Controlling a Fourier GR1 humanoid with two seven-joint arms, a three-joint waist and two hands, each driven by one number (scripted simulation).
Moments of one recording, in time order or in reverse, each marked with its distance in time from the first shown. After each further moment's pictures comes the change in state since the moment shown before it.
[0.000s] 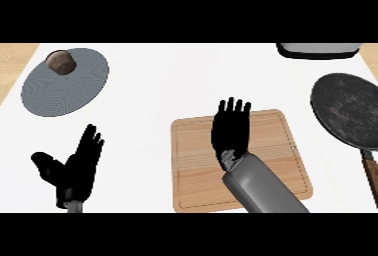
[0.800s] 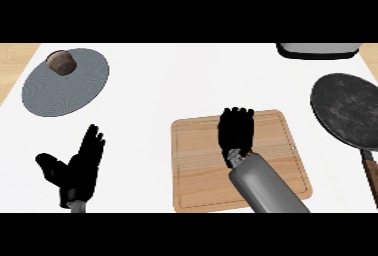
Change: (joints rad) left arm 0.004 -0.051 0.037 0.013 -0.063 -0.035 -0.007; right arm 0.024 0.000 -0.051 0.104 0.085 -0.132 -0.096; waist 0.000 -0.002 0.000
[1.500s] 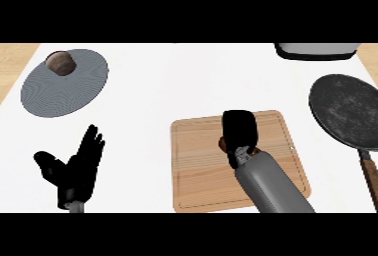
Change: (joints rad) left arm 0.011 -0.009 0.013 -0.039 -0.022 -0.003 0.064; right arm 0.024 -0.001 -0.080 0.010 -0.087 -0.102 -0.179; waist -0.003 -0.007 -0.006
